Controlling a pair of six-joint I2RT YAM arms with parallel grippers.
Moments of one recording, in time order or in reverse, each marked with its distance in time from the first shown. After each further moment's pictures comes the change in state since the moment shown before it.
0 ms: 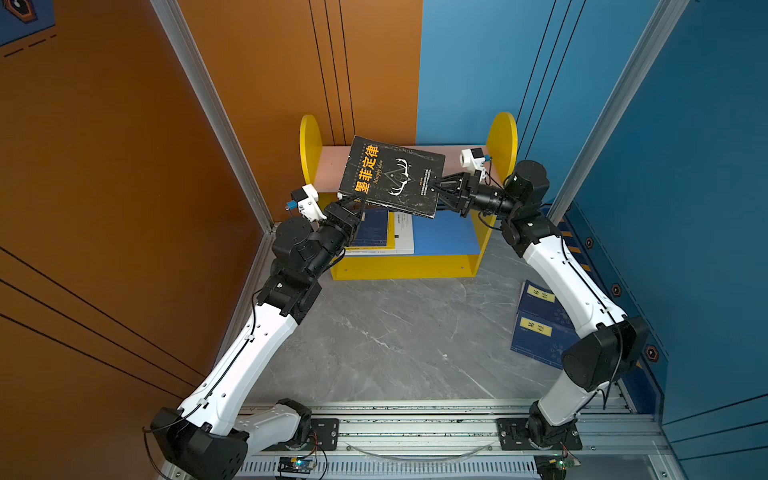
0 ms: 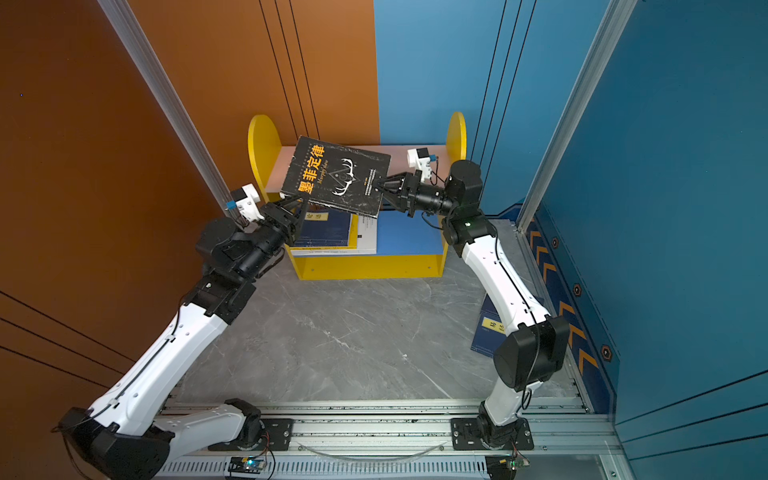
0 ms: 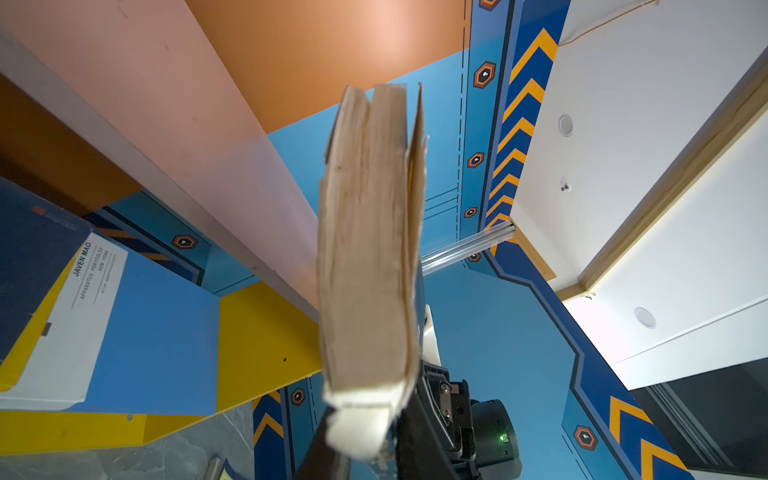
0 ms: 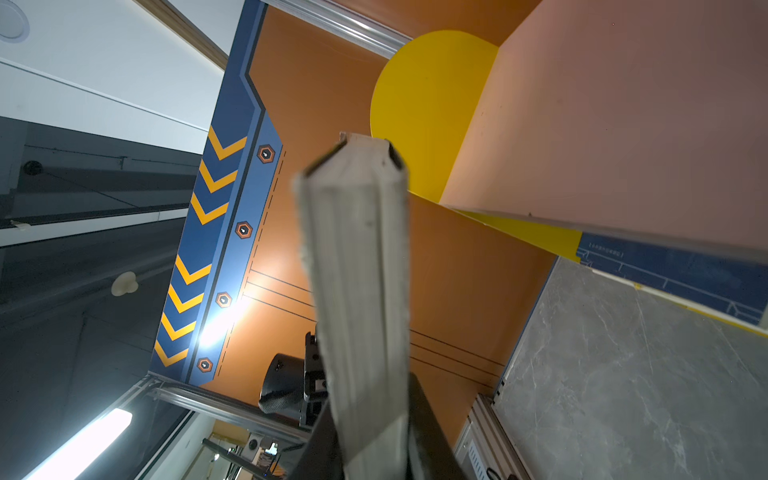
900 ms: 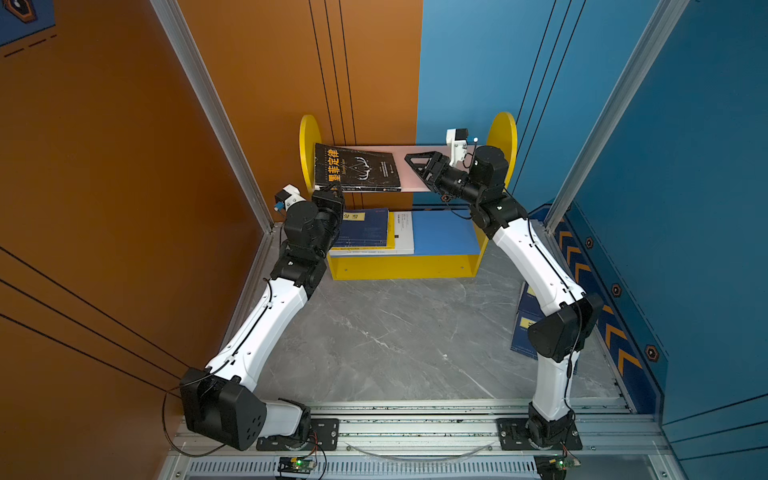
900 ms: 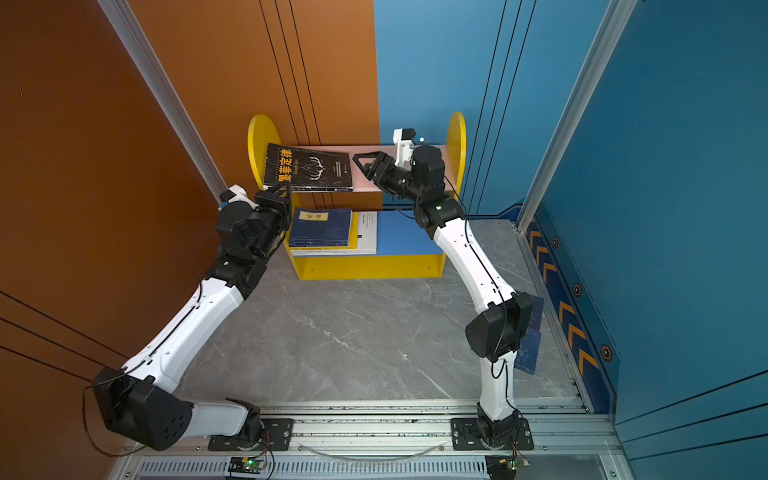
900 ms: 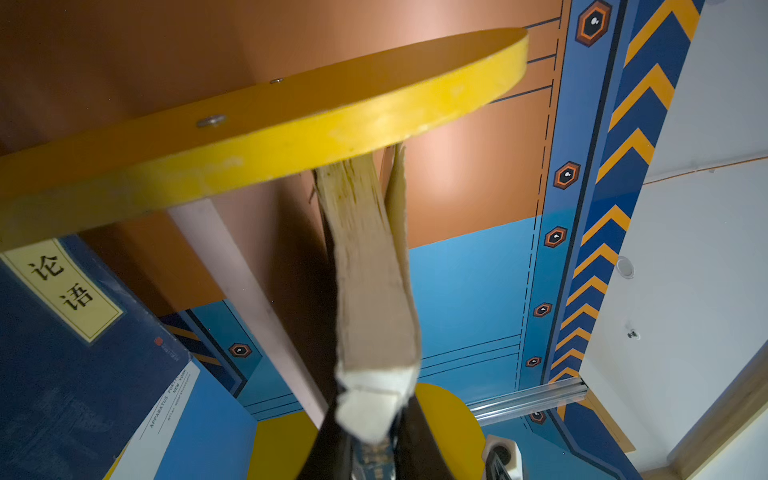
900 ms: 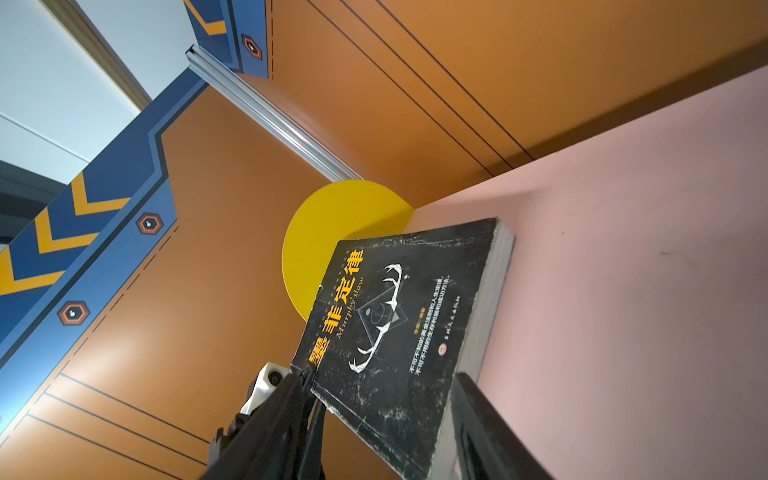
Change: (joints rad) left arm 0.115 0.170 0.065 0.035 -0.248 -0.087; right arm 0.108 0.249 0.367 -0.242 0.441 -0.418
